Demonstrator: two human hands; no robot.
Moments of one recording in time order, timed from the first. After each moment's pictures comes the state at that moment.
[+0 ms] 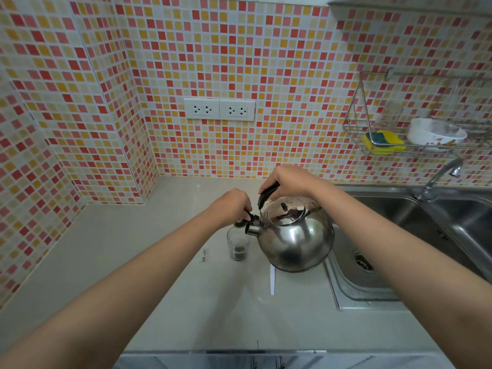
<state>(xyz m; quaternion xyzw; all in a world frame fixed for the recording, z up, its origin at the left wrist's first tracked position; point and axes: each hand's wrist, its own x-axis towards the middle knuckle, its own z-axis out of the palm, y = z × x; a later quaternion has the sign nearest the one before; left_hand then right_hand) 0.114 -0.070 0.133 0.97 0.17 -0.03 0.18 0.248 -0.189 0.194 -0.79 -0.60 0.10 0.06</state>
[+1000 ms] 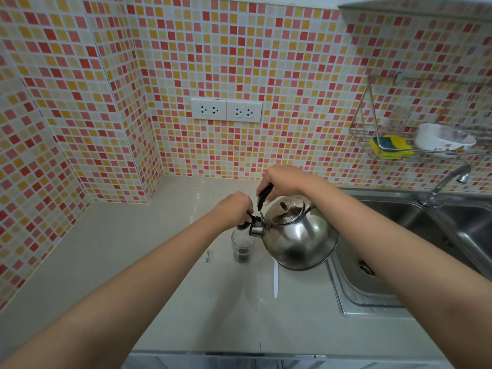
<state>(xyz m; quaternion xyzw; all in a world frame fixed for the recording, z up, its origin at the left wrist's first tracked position) 0.113 -0.062 0.123 0.97 0.19 -0.04 0.15 0.235 -0.160 0.202 -0.77 -0.63 0.09 -0.03</state>
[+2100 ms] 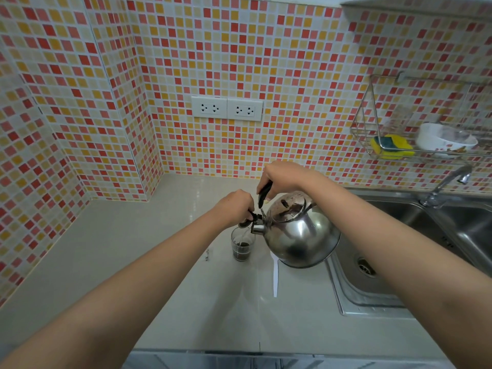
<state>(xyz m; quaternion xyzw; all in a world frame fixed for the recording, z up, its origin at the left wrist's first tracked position) 0.115 -0.064 0.126 0.97 0.20 -0.05 0.15 0.236 -0.154 0.207 -0.77 -0.63 0.09 -0.05</state>
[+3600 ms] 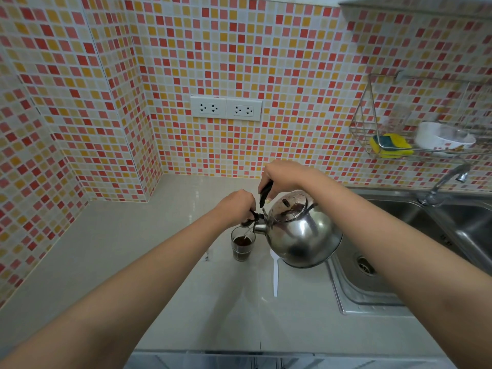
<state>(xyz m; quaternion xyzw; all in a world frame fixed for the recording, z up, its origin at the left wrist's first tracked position) 0.121 -0.066 0.126 0.97 0.20 -0.05 0.14 0.240 -0.153 0.207 -0.78 -0.62 0.09 -0.06</state>
